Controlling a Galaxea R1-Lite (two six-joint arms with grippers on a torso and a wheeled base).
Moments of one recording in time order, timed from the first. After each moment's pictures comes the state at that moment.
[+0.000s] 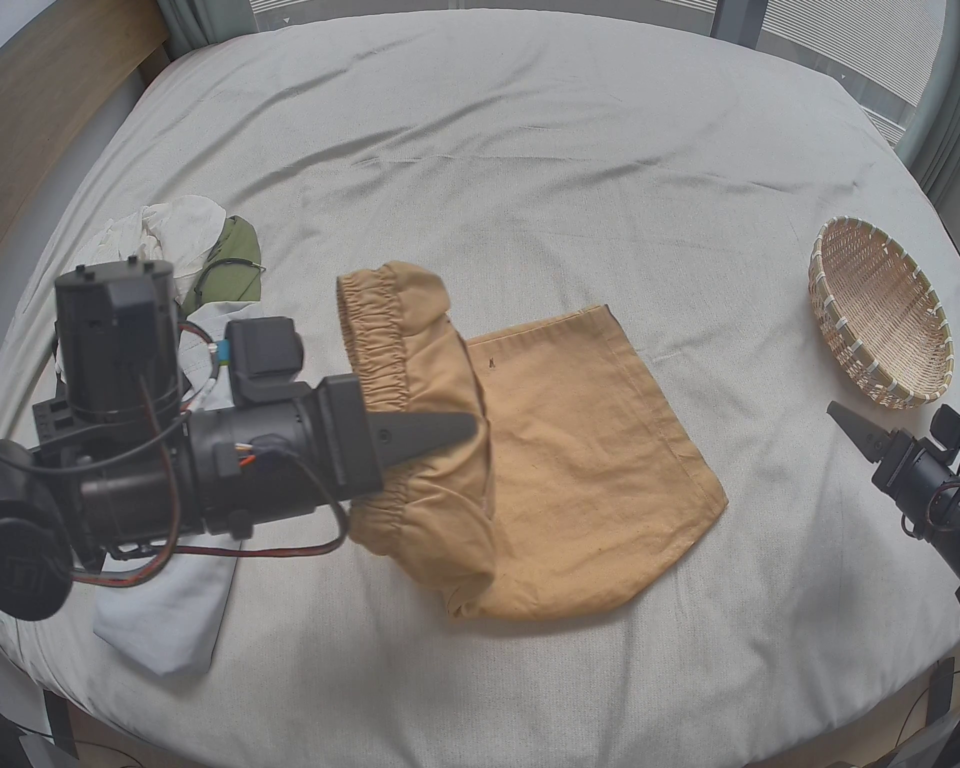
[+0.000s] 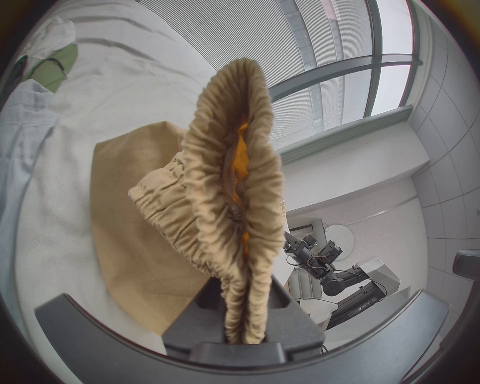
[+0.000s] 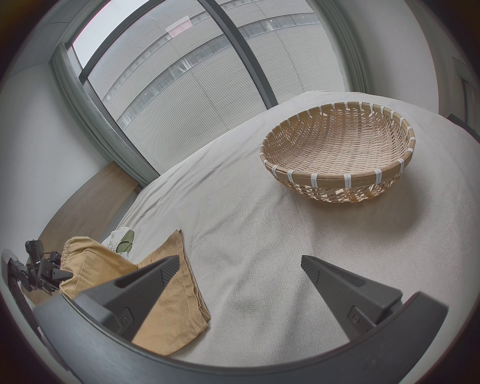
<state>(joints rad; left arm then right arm) -0.67 1.54 -0.86 -0.46 -0.35 -0.63 -0.04 1.40 -0.22 -1.14 0.26 0.45</state>
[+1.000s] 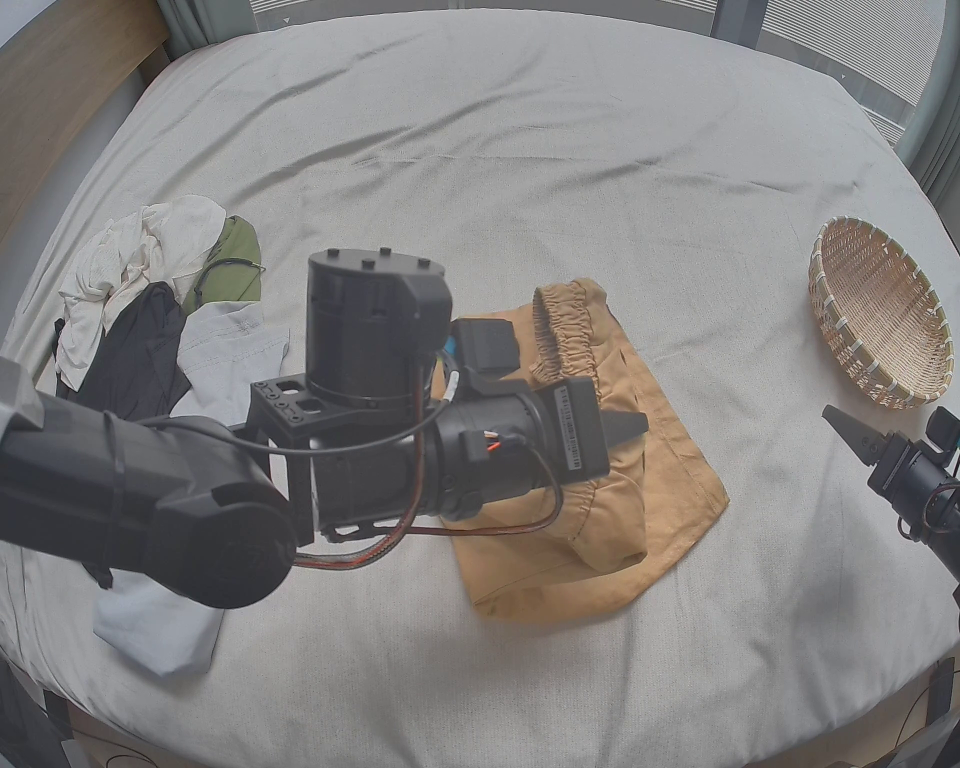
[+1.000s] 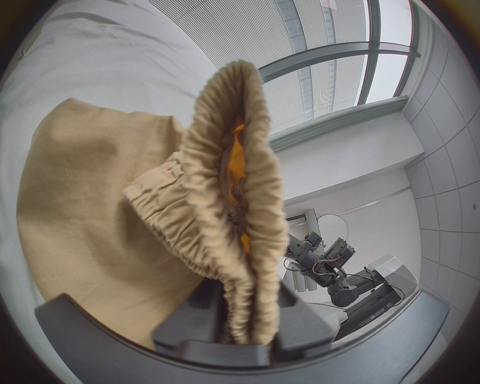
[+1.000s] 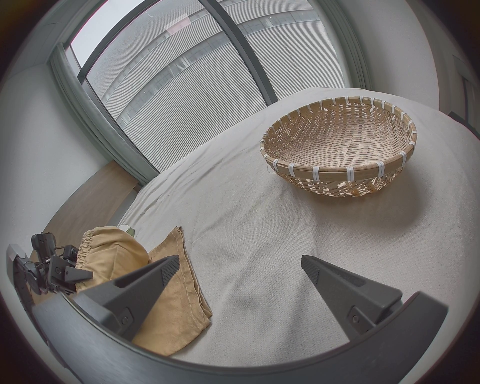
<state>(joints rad) -0.81 1.86 -1.14 -0.49 -0.29 -0.64 -0.03 1.41 -0.22 -1.14 0.26 0.46</state>
